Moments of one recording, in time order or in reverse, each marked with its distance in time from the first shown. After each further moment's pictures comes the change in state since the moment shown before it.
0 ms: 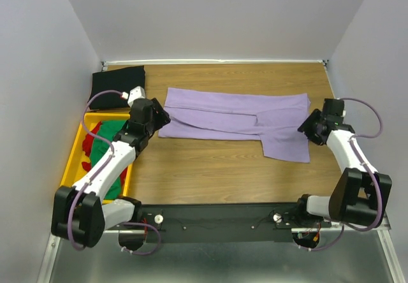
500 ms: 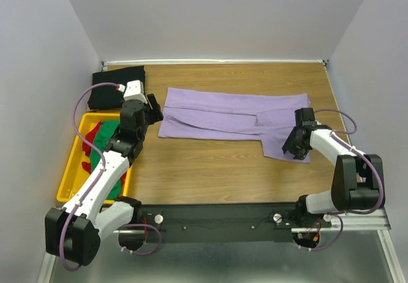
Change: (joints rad) left arm -0.023 -0.186 0.025 0.076 -0.075 0.367; right arm 0.269 0.122 -0.083 -0.150 0.148 0.069
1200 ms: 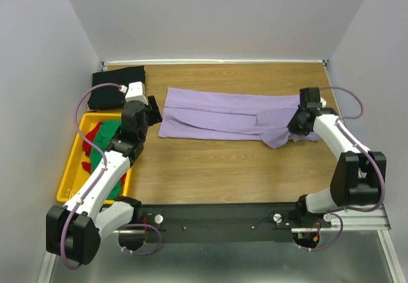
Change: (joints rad) left arm 0.000 0.005 -0.039 0.026 -0.032 0.052; right arm 0.003 0.022 0.200 -0.026 0.009 0.001
